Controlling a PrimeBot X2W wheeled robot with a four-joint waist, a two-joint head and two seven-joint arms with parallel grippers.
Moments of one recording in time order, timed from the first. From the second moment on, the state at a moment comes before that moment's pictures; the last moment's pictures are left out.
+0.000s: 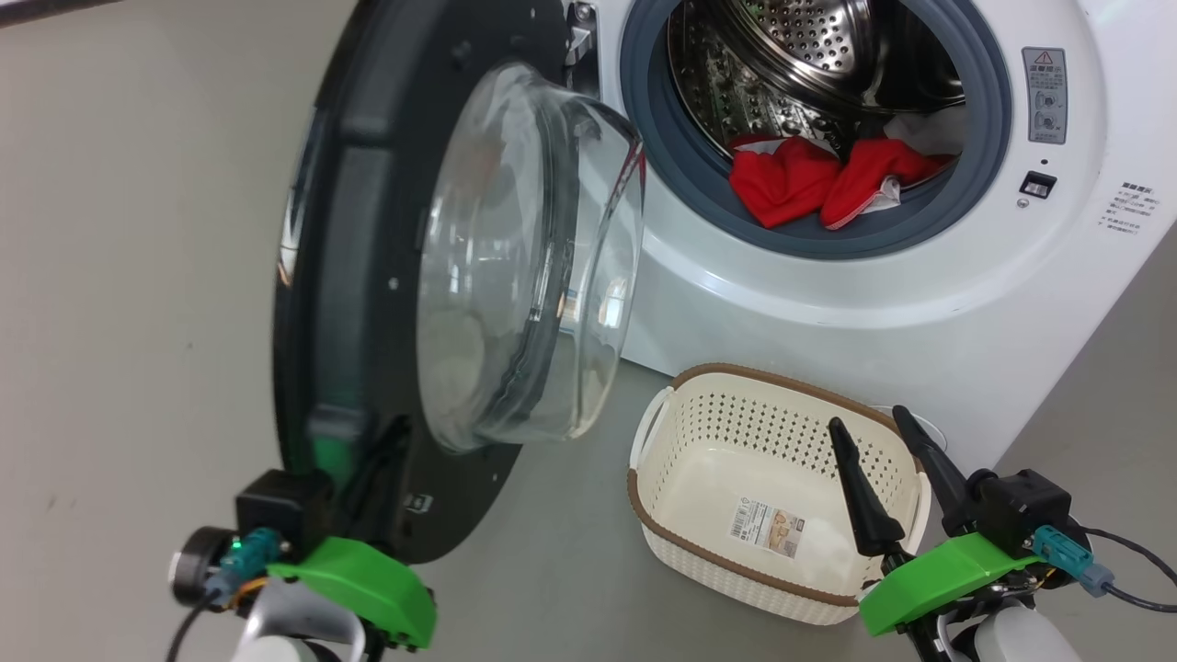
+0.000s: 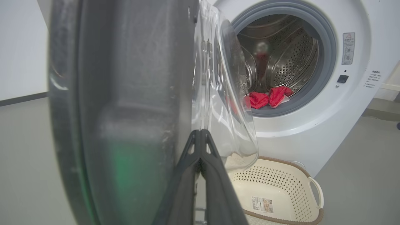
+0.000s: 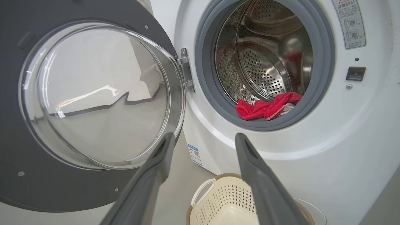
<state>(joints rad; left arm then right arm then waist) -0.25 0.18 -0.31 0.18 -0.38 0.07 -0.03 -0.14 -0.05 0.09 0.35 0.32 0.12 -0.26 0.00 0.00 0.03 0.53</state>
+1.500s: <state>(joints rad) -0.40 0.27 -0.07 0.48 -0.46 0.17 -0.22 -0.15 -0.05 0.14 0.38 0.25 0.12 -0.26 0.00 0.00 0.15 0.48</state>
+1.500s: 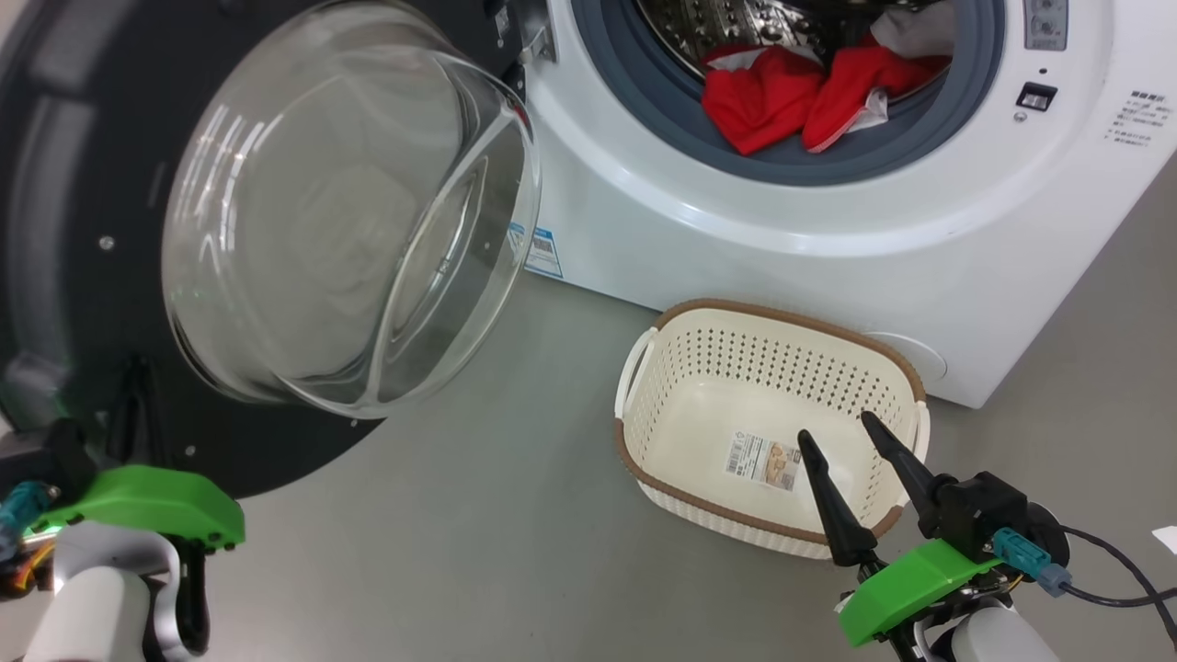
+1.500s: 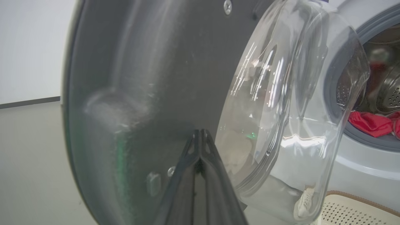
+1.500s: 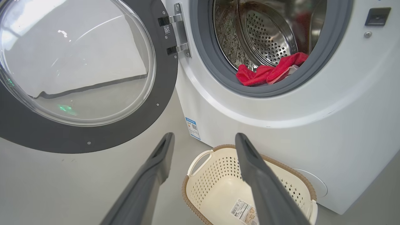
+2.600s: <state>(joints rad) -0.51 0.25 0.13 0.63 -0.44 0.09 -0.25 -0.19 -0.11 0.22 0.40 0.27 0.12 -0.26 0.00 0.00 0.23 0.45</state>
